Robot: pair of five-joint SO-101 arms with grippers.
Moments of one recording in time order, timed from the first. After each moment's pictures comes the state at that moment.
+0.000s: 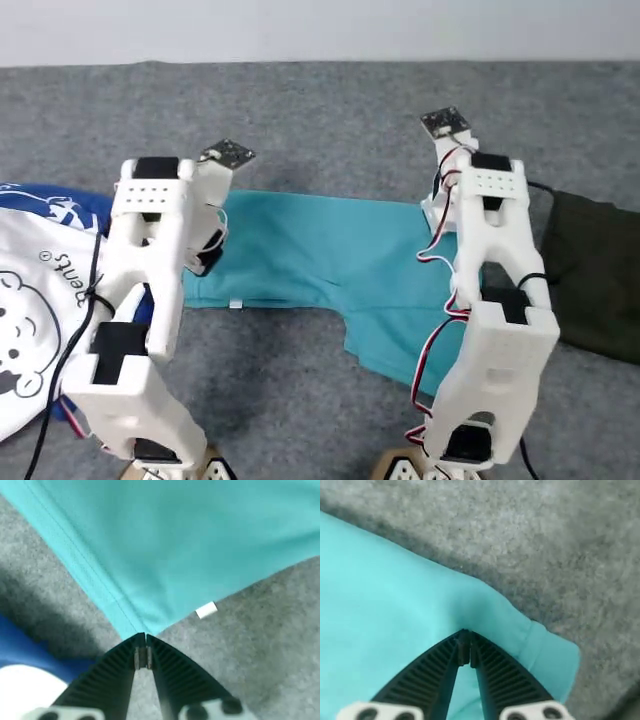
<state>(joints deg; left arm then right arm) -2.4 14.0 5.1 89.6 -20.5 3.6 30.9 -13.5 67.0 23.7</state>
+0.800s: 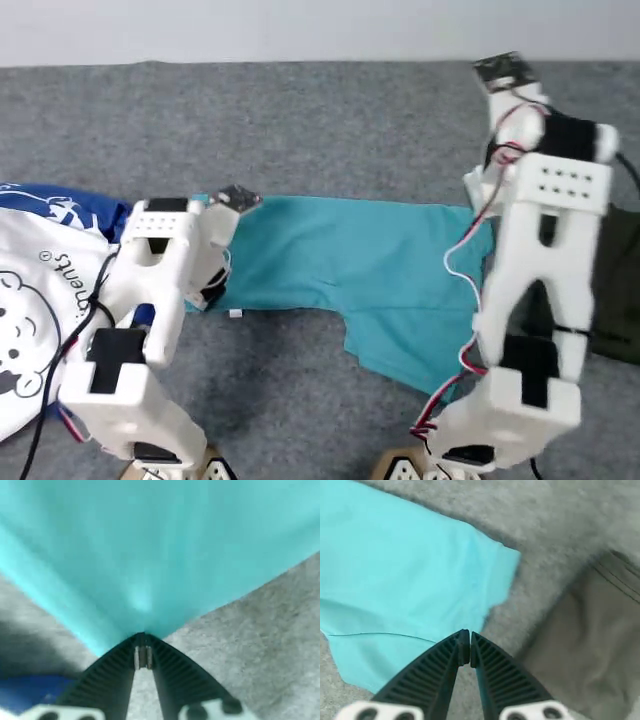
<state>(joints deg) -3.1 10.5 20.7 80.5 -24.0 9.2 5.5 -25.1 98.7 23.7</state>
